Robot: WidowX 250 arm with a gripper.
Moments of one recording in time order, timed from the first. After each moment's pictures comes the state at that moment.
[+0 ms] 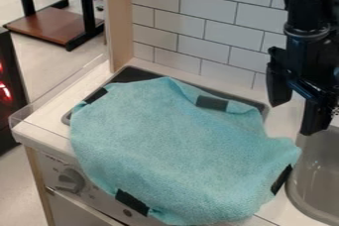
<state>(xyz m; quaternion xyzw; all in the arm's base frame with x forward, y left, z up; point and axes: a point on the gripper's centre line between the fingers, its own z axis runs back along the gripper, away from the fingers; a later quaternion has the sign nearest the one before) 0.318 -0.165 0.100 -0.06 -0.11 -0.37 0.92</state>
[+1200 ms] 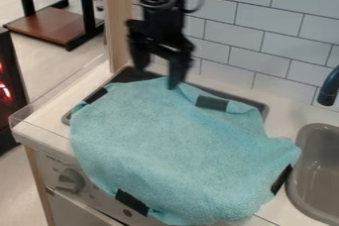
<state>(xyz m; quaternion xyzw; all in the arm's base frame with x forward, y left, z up) 0.318 0.027 0.102 0.03 -0.11 -0.09 0.99</state>
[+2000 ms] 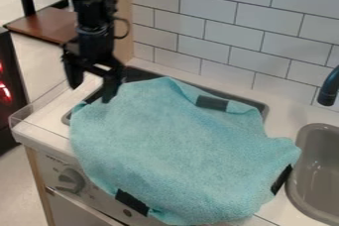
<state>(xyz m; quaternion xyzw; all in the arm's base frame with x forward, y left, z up) 0.311 0.133 0.043 0.07 -0.05 0.03 1.00</state>
